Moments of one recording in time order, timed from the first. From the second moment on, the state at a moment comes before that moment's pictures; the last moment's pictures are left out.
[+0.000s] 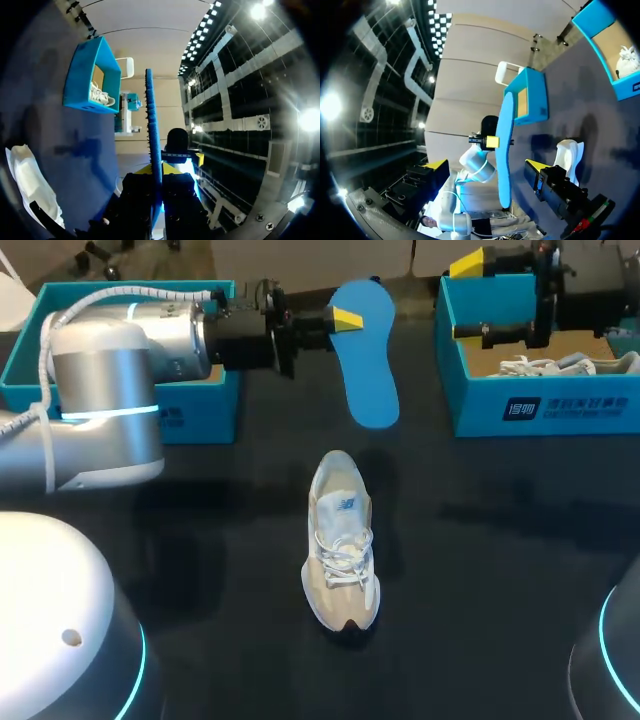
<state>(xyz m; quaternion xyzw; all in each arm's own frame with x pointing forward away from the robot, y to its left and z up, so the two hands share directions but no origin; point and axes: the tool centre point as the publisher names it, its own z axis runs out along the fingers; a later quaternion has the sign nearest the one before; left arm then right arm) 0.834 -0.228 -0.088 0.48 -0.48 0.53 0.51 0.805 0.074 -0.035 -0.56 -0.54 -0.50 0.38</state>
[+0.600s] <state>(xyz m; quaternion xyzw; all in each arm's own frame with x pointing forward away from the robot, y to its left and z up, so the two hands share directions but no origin) 0.838 -0.237 -0.095 0.46 -0.50 0.54 0.51 0.805 0.092 -0.003 -0.63 -0.56 -0.41 0.35</state>
